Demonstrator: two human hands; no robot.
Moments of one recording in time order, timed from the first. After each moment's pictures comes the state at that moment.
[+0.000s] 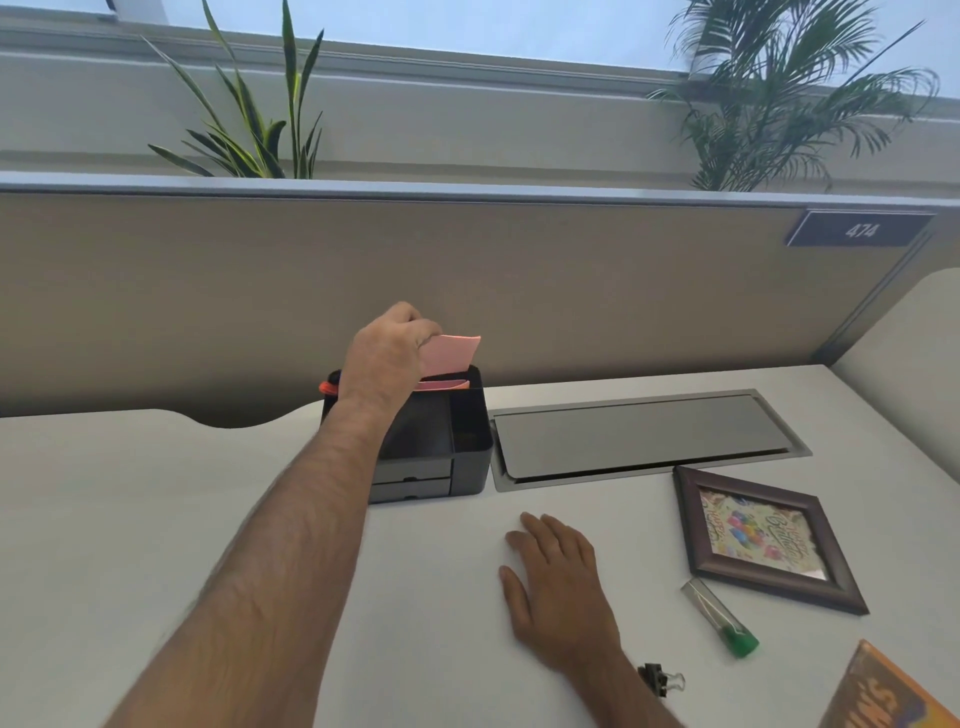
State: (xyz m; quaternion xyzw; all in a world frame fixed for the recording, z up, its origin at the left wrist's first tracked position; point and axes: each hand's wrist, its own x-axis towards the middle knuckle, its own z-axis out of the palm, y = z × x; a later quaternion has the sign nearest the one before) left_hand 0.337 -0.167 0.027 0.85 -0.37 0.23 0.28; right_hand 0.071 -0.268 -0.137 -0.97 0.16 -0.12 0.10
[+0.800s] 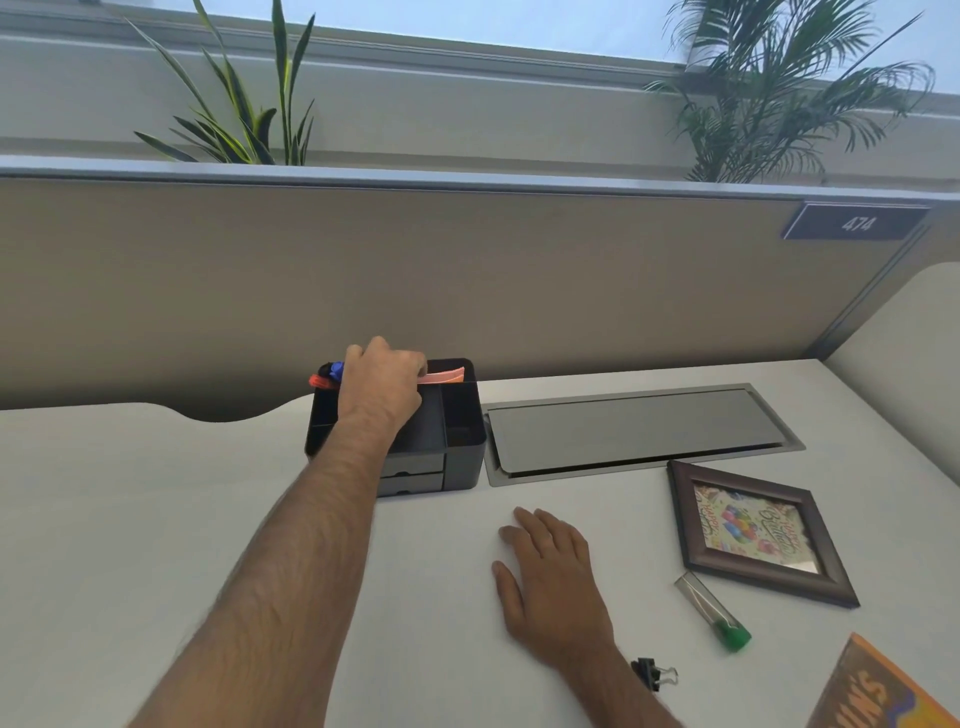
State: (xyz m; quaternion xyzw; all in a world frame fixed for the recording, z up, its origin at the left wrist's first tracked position) left_hand 0.334 -0.173 -0.005 0.94 -0.31 0.10 0.04; right_hand 0.071 -0.267 -0.137 -0.98 0.16 -0.12 0.10
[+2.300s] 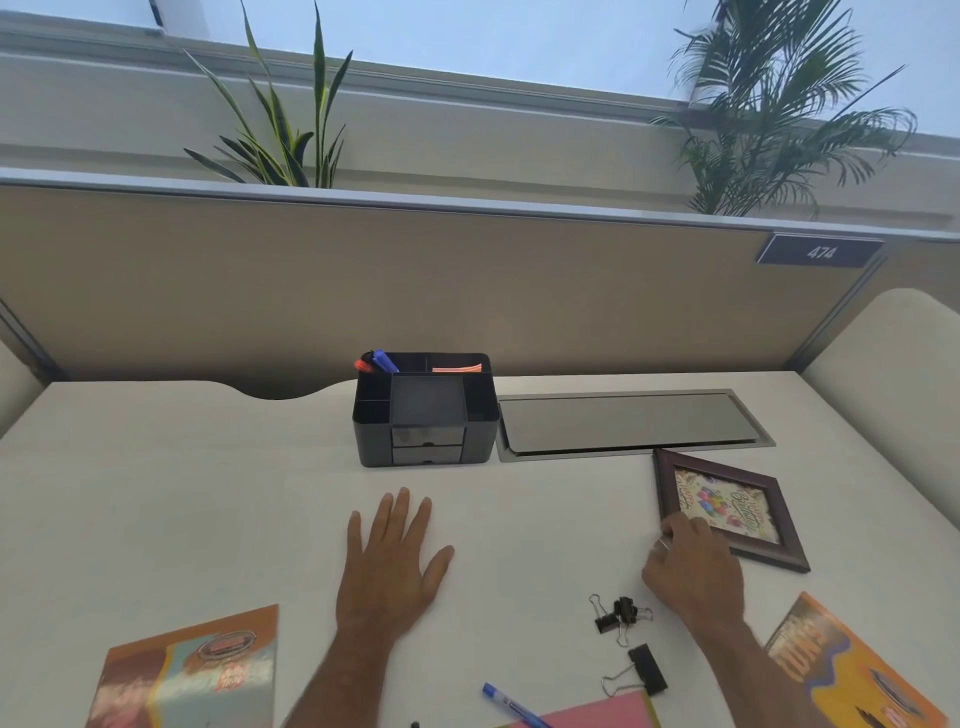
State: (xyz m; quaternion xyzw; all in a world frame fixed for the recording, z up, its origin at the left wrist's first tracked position) left_hand 0.156 -0.046 -0.133 0.95 -0.30 -0.02 0.10; right_hand -0.026 -0.351 -0.082 -0.90 0.43 -0.06 0.07
